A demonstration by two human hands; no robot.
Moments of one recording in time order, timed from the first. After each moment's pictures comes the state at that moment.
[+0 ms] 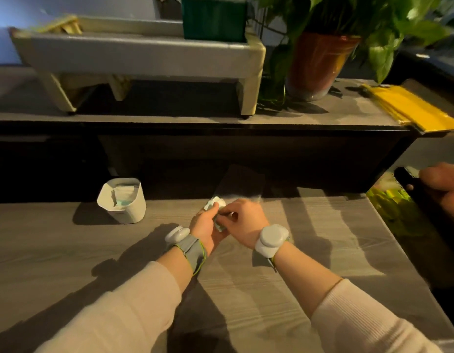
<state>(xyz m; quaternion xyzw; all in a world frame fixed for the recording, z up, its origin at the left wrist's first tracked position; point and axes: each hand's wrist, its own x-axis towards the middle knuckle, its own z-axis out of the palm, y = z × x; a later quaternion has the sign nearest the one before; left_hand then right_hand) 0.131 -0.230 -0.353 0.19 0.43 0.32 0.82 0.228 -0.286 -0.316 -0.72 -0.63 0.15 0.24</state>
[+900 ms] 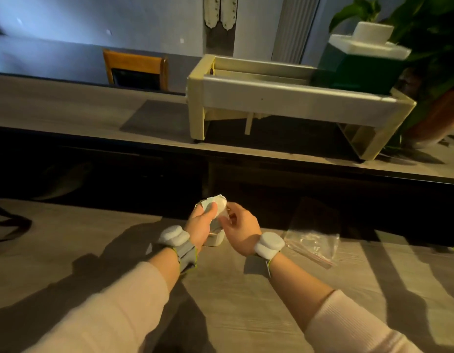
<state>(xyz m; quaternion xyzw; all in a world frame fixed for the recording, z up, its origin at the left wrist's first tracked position) -0.081 -0.096 -0.340 0.45 0.50 0.38 0.64 0.029 -0.150 -0.306 -0.68 -0.59 0.29 0.32</state>
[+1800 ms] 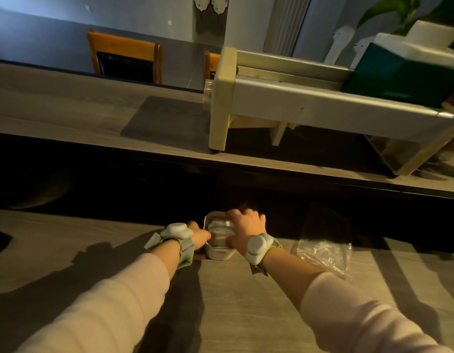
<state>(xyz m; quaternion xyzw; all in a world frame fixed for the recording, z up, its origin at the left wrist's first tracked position) -0.117 0.007 -0.439 0.59 0.68 0.01 0.44 0.024 -0.071 -0.340 -0.77 -0.63 0.14 -0.01</state>
